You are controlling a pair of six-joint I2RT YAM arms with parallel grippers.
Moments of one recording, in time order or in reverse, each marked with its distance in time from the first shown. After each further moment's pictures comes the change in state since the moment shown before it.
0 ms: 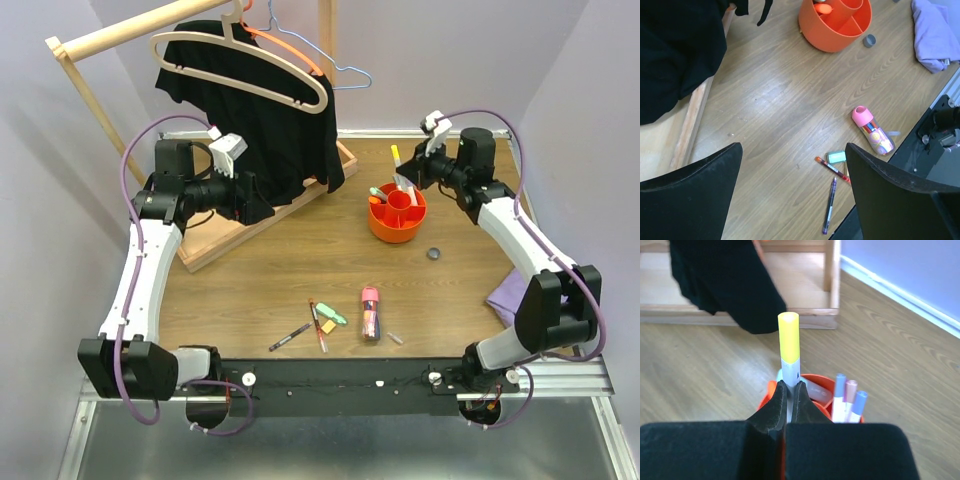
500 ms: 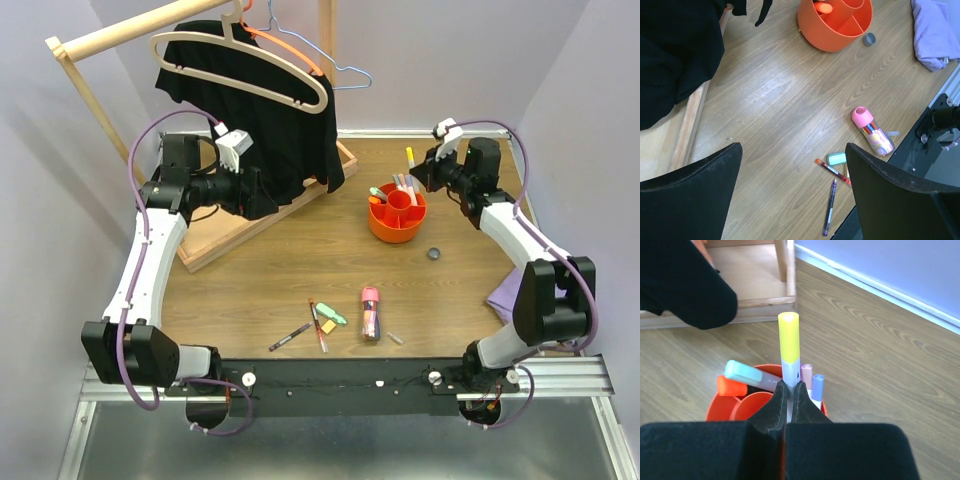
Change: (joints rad) left arm -0.026 0.076 0.039 -0.001 0.000 -0.002; right arm -0.085 0.023 -0.121 0.175 0.062 0.000
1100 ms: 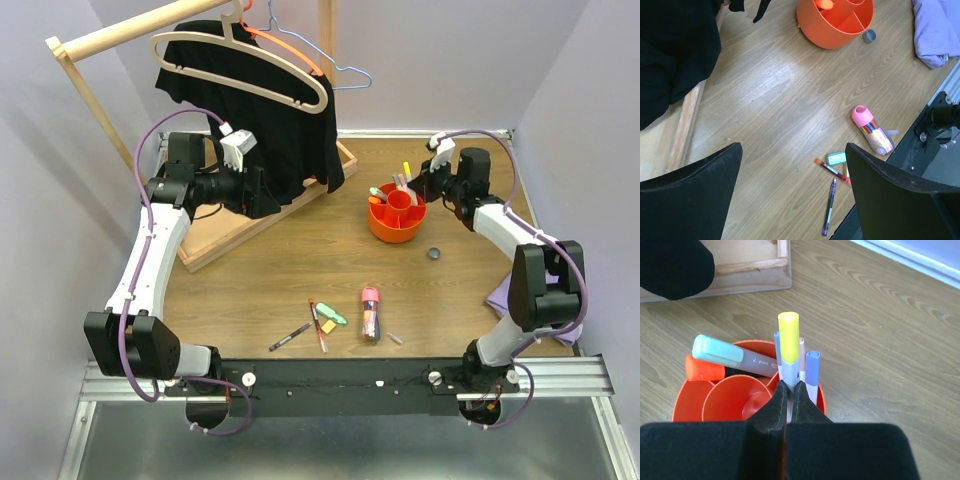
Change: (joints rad) left arm -0.013 0.042 0.011 -0.001 -0.001 0.000; right arm -0.014 0.107 -0.043 0.048 0.005 -0.026
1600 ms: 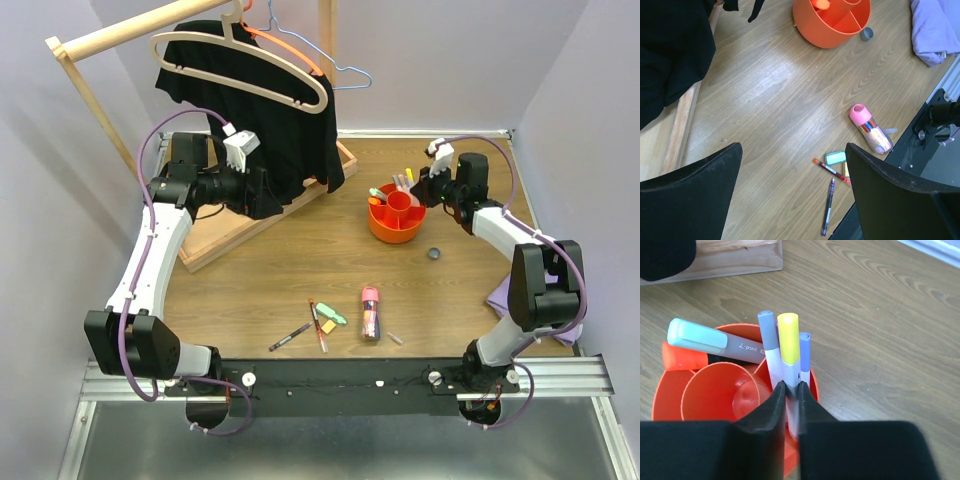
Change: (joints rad) left arm -0.014 0.003 0.000 0.001 0.000 0.000; right arm 0.000 0.002 -0.044 0.005 0.037 -0.021
